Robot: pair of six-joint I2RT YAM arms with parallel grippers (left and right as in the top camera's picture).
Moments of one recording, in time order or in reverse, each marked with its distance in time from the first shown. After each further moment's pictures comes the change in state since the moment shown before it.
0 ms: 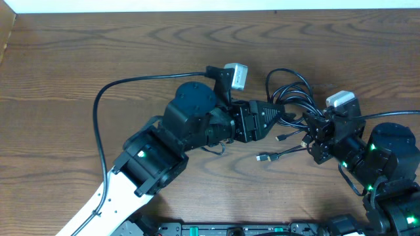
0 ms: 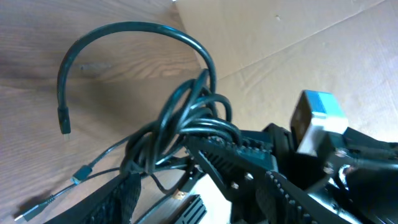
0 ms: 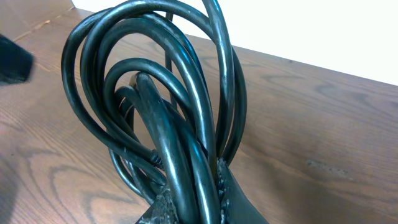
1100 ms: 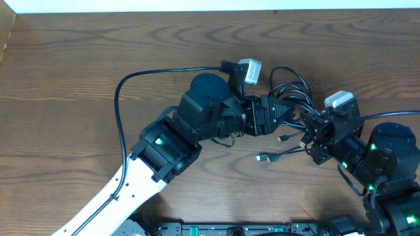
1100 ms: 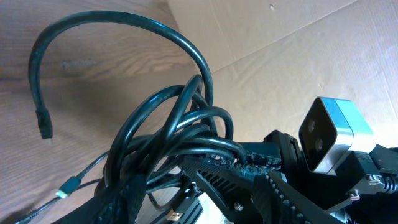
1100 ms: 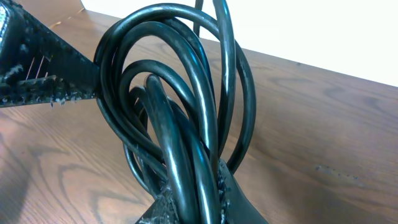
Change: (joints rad) left arm 0.000 0.079 0.000 0.088 0.056 0.005; right arm 0.000 0.001 0.000 0.007 -0.032 0.001
